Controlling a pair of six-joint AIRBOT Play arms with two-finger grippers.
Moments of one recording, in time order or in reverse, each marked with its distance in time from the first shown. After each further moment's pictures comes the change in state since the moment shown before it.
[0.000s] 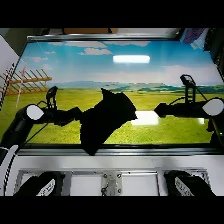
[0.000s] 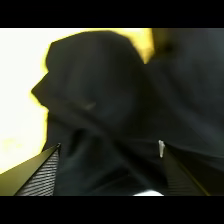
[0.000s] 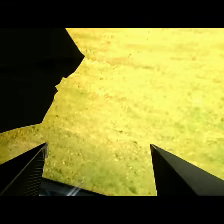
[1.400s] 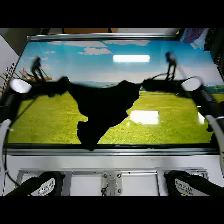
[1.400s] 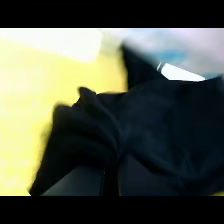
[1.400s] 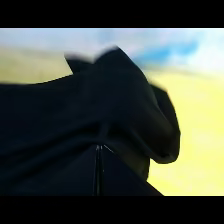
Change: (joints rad) left arm 0.107 -0.168 0.449 -0.149 0.078 0.093; right arm 0.110 -0.291 0.306 0.336 -0.309 -0.218
